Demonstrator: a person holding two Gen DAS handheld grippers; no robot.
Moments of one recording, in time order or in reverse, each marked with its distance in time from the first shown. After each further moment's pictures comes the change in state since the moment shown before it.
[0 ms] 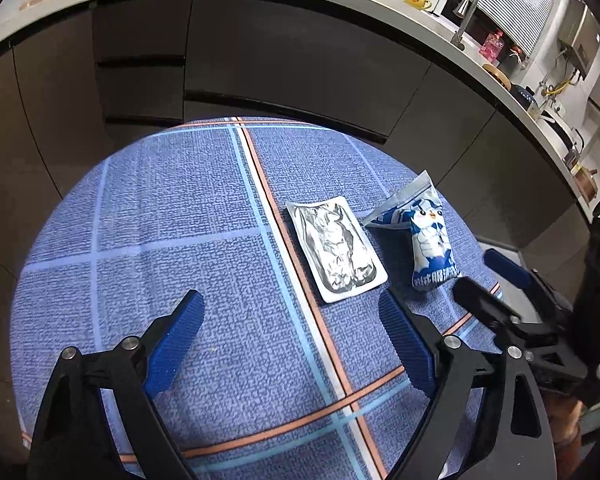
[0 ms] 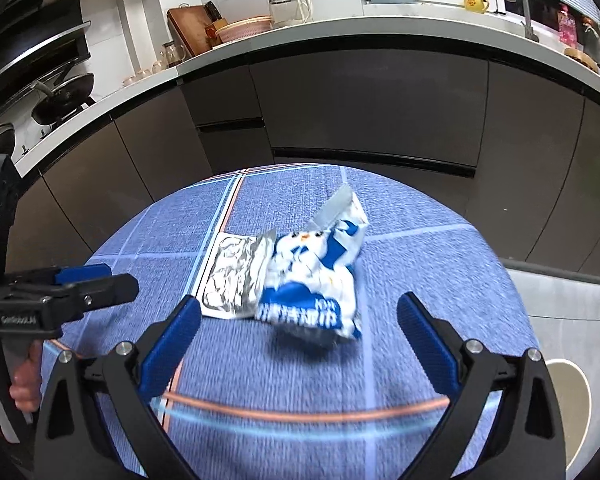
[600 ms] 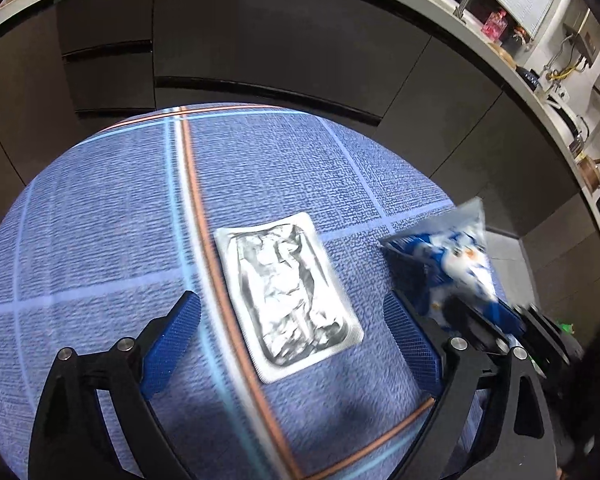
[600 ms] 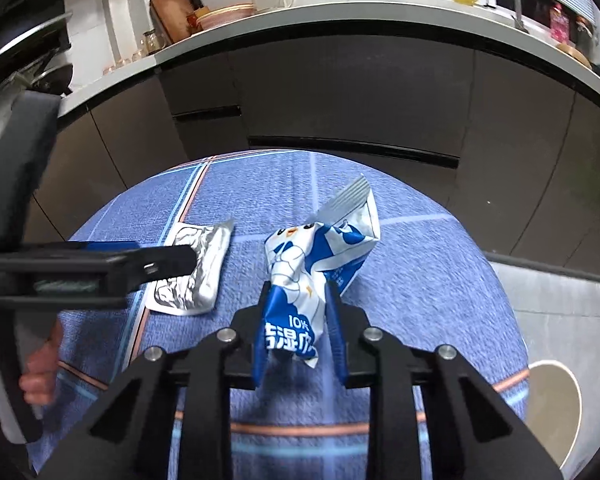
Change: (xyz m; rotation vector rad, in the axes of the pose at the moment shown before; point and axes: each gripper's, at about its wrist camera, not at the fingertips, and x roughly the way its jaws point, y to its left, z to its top) left arm 0.079 -0.048 0.039 0.032 0.082 0.008; right arm 0.010 -0.021 -0.013 0.019 0.029 -0.071
